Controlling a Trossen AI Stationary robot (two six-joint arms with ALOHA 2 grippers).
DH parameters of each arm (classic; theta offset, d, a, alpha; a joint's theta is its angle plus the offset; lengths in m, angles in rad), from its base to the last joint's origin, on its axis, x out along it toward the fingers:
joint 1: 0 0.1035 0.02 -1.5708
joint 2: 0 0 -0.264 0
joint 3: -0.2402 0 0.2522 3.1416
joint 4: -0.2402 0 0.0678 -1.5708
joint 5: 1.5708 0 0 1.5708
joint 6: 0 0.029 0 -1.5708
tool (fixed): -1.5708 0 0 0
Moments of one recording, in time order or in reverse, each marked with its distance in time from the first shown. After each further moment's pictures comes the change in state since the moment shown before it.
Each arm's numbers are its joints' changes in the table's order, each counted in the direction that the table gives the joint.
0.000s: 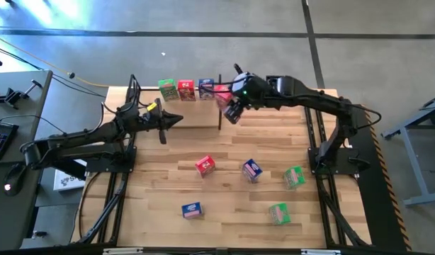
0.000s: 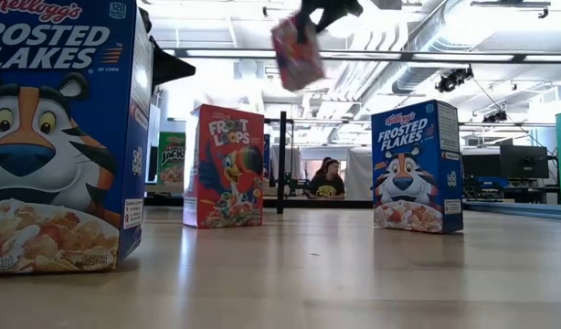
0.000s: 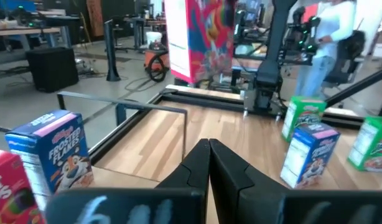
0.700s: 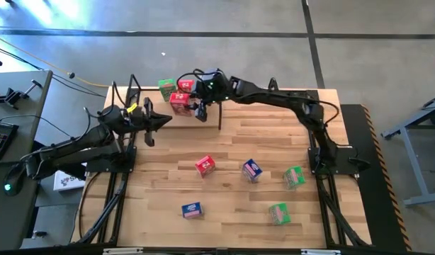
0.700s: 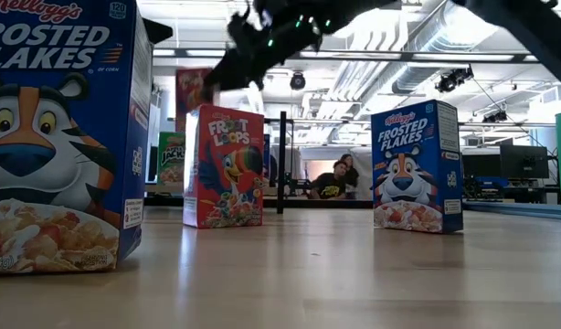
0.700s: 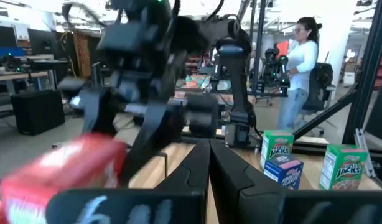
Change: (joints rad) left arm 0.015 -0.273 0.000 -0.109 -0.073 -0.008; right arm -0.172 0.389 0.053 0.765 0.565 -0.452
